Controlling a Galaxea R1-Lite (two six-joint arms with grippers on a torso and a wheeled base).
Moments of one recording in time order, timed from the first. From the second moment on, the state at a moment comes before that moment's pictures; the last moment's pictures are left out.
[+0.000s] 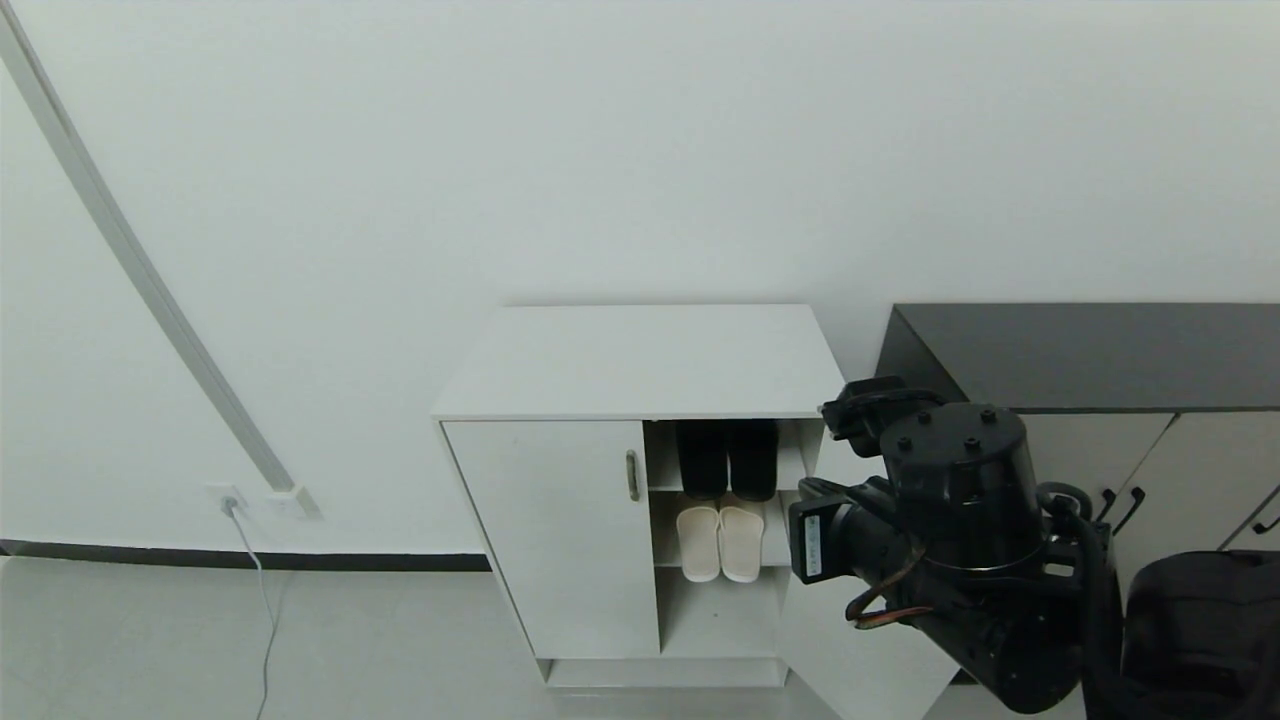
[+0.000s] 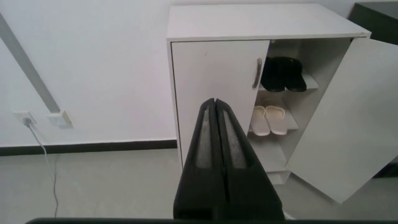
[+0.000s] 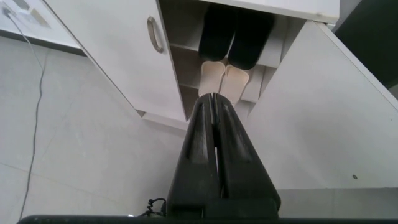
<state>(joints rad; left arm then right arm) 0.00 0.00 0.00 0.00 -0.02 0.01 0.88 1.74 -0.80 -0.56 -0.56 0.25</state>
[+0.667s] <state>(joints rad) 0.00 0.00 0.00 0.00 -0.02 0.01 0.84 1.75 -0.81 -0.57 -0.56 0.25</state>
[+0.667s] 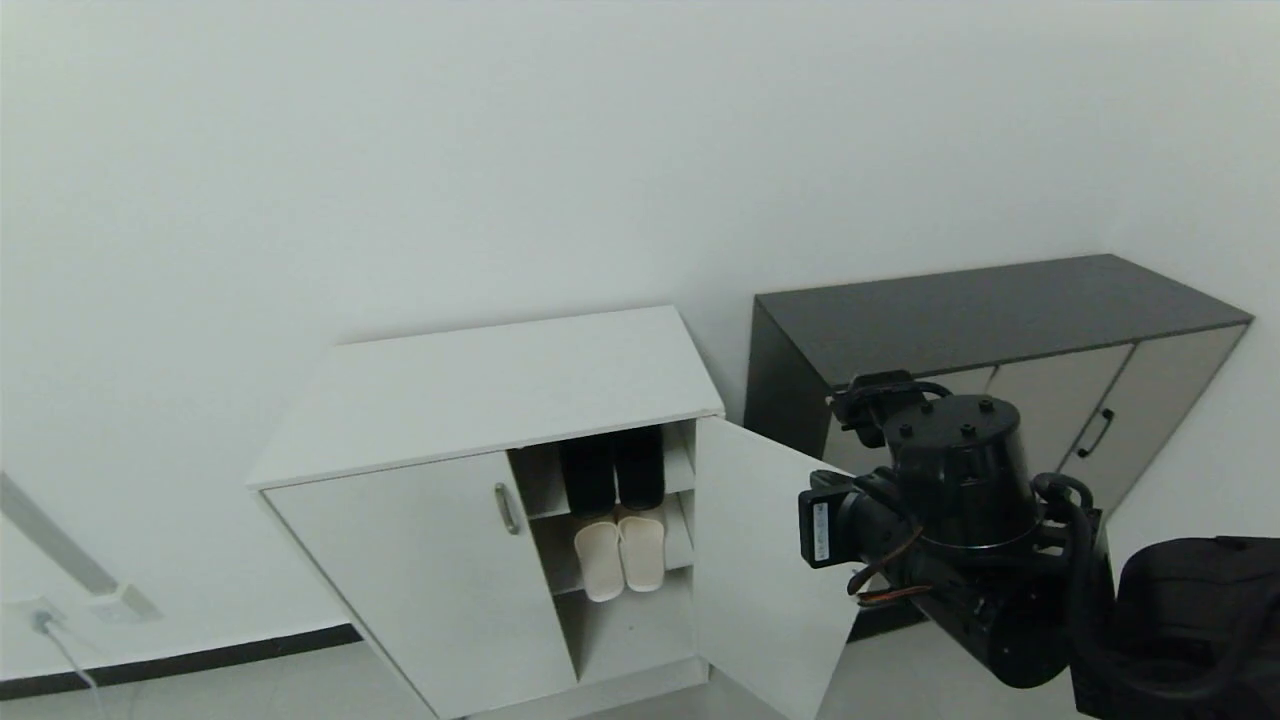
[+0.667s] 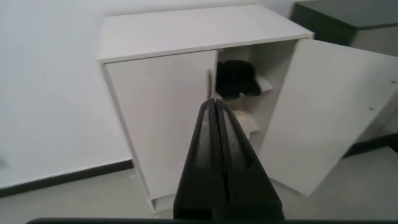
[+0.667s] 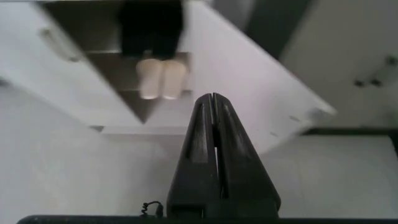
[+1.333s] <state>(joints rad) 0.00 0.00 0.00 0.00 -0.02 0.00 0.82 1.76 -0.80 -0.62 -0.56 0.23</state>
